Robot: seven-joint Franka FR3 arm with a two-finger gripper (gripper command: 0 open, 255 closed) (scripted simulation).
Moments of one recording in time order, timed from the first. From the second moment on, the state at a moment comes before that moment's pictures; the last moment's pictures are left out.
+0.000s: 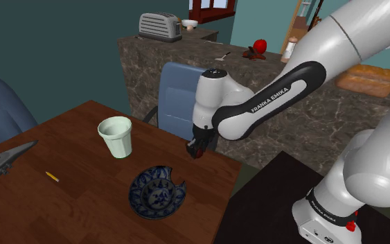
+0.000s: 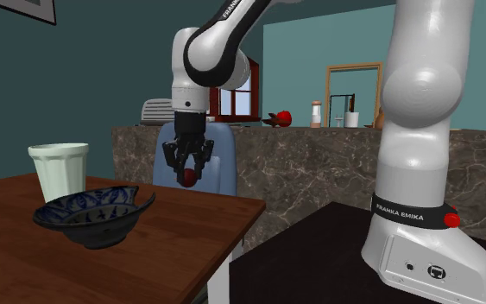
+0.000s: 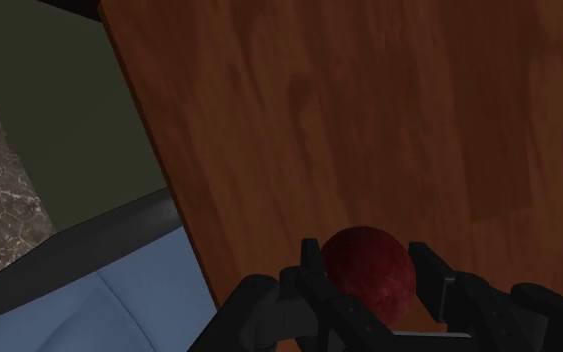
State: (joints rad) arm 0.15 -0.05 0.35 -2.50 -0.01 2.52 0.44
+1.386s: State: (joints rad) arm 0.17 -0.22 0.35 -2.38 0.07 2.23 0.41
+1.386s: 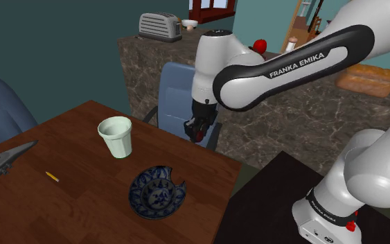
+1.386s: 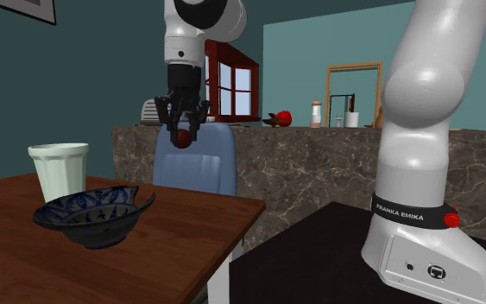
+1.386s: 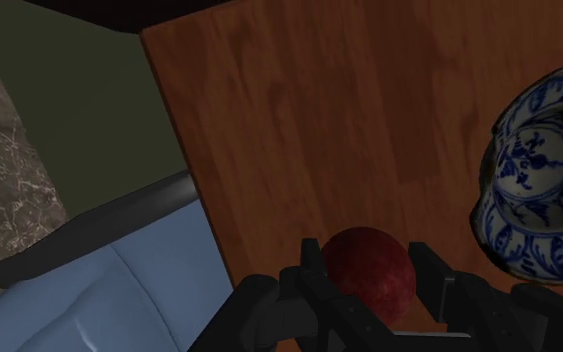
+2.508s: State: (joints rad) arm 0.32 0.10 0.56 -2.05 -0.11 2.18 0.87
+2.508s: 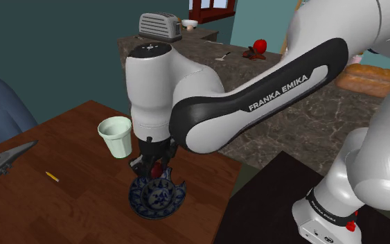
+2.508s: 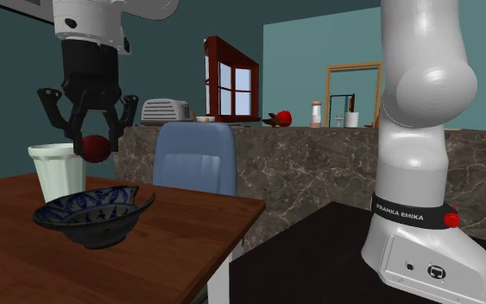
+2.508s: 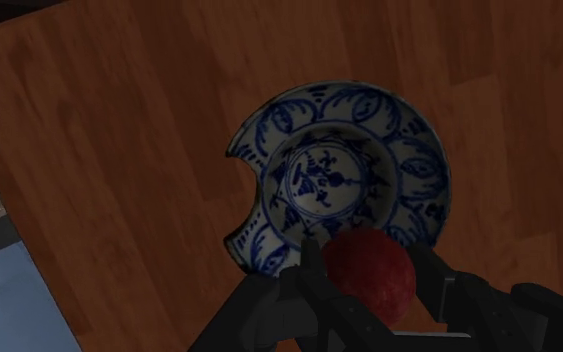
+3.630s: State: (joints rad) arm 0.33 0.20 0.55 -2.11 -0.20 2.33 0.93
